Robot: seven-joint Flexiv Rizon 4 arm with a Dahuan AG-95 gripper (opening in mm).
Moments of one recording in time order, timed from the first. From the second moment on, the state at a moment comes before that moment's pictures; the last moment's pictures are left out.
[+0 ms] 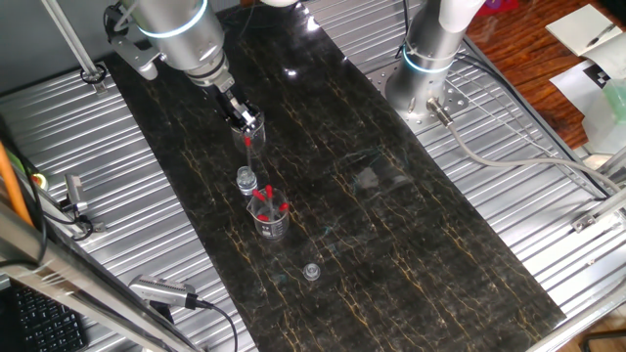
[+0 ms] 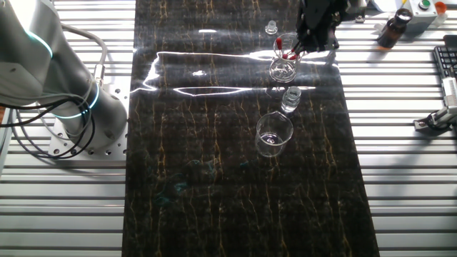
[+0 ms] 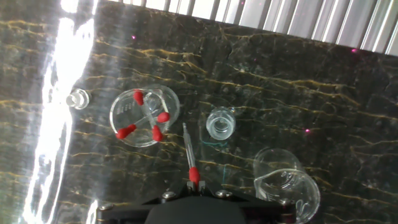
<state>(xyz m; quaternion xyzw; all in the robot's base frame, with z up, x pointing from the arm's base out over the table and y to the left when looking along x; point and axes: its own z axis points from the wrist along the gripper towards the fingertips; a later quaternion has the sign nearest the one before) 0.508 0.057 0.247 0.15 -0.98 -0.05 0.09</state>
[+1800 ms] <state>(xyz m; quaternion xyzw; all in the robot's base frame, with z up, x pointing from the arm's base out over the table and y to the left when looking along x) 0.514 0.022 0.217 0.18 -0.98 -0.04 0.09</state>
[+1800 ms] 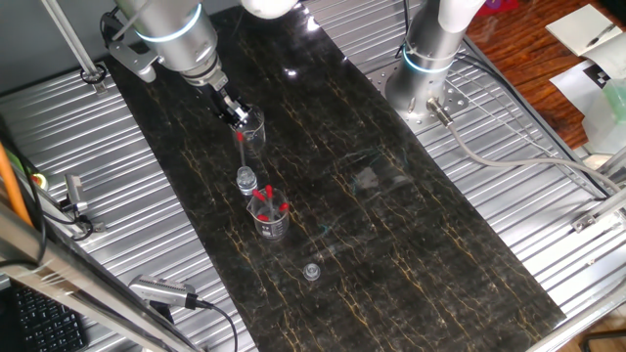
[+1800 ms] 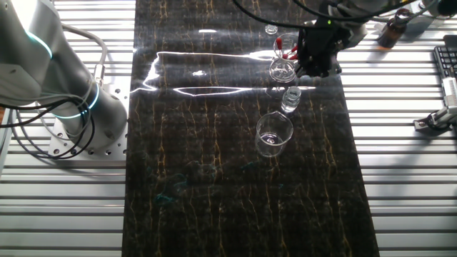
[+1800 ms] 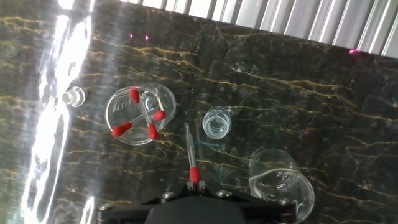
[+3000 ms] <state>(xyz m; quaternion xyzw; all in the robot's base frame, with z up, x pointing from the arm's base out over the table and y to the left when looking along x) 0.506 0.015 0.203 0.20 -0.97 -0.03 0.10</state>
